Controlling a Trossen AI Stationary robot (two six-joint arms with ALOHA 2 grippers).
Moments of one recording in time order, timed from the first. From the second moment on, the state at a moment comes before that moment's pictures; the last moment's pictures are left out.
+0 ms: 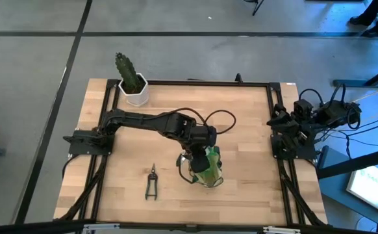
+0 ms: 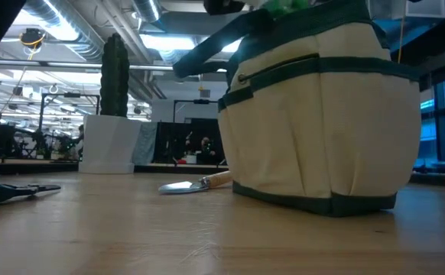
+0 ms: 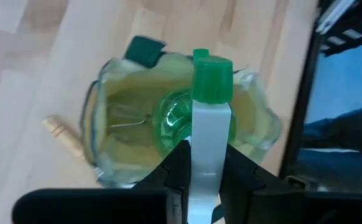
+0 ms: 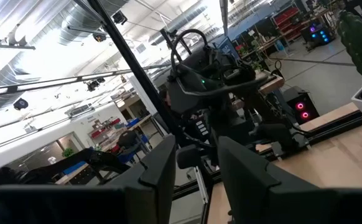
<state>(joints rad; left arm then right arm) -0.16 2.10 2.28 -1.25 0.05 -0.53 0.45 0.30 0.68 -0.16 0.24 0.54</state>
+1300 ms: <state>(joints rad) -0.31 2.16 2.36 -1.27 -0.11 -0.49 0.45 0.30 0.68 -0.18 0.26 0.56</state>
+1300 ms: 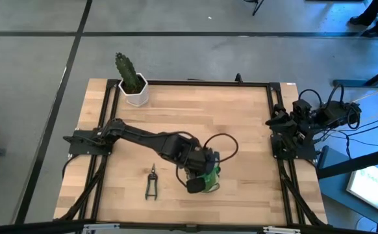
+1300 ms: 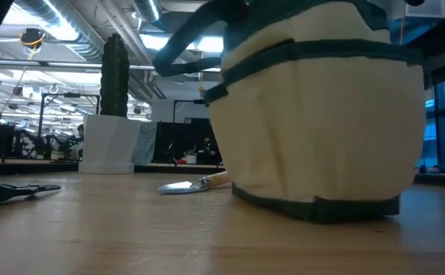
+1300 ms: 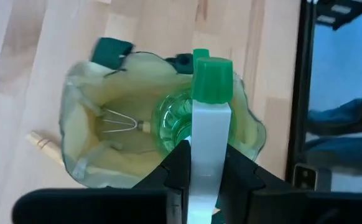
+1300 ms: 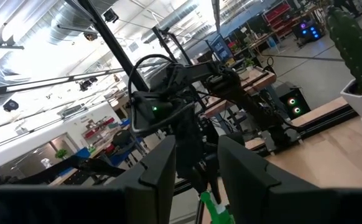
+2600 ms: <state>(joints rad) -0.08 2.16 2.36 -1.53 -0.18 -0.39 0.44 0.30 0.68 -0.20 0.34 0.55</state>
